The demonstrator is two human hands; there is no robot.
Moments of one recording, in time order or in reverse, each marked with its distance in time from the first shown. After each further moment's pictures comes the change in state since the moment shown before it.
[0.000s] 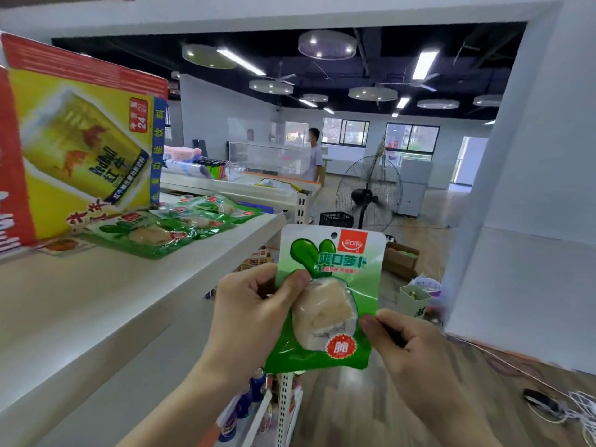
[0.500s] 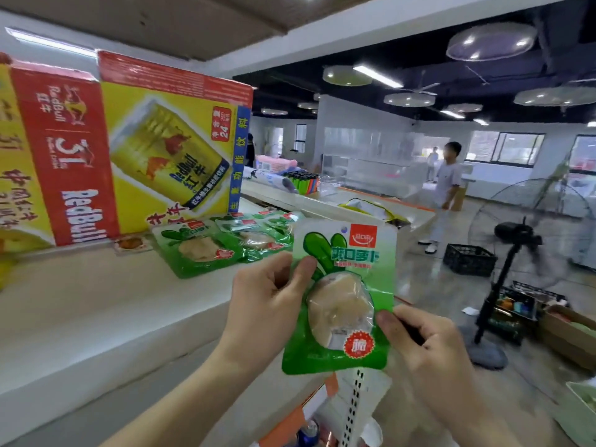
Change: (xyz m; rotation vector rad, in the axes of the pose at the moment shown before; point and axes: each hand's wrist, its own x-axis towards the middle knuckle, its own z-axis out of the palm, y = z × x) left_hand 0.116 -0.074 0.032 0.365 0.394 -0.008; right_hand 0.195 0.116 0.021 0.152 -0.367 -0.133
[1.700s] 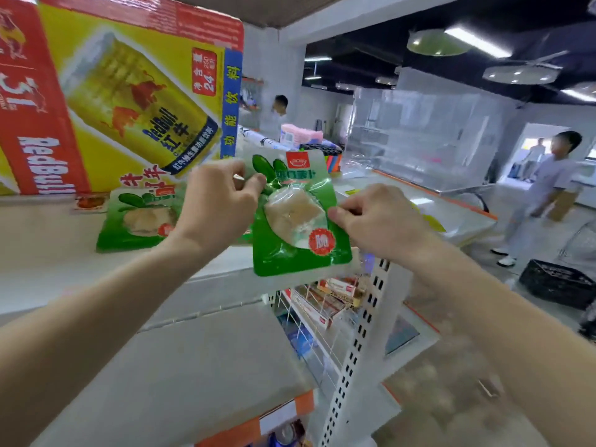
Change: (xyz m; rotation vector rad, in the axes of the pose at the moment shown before) left_hand 0.135 -0.051 0.057 0.585 0.297 0.008; right_hand 0.235 0.047 -0.026 -0.622 -0.444 -0.237
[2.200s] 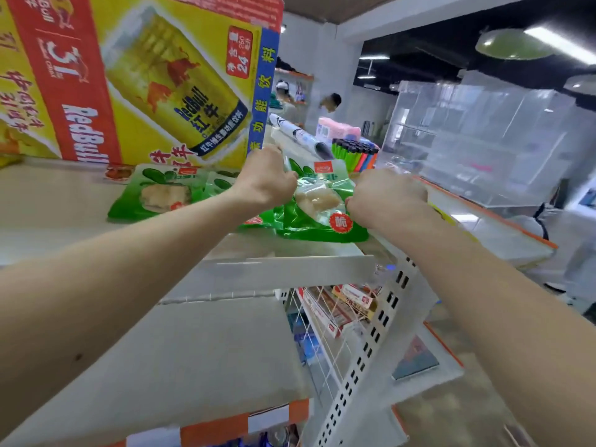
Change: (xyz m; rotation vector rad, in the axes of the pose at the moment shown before) left_hand 0.059 -0.026 0.061 0.396 -0.141 -0.179; right_hand 0.066 -0.004 0.016 -0.491 -0.119 0.187
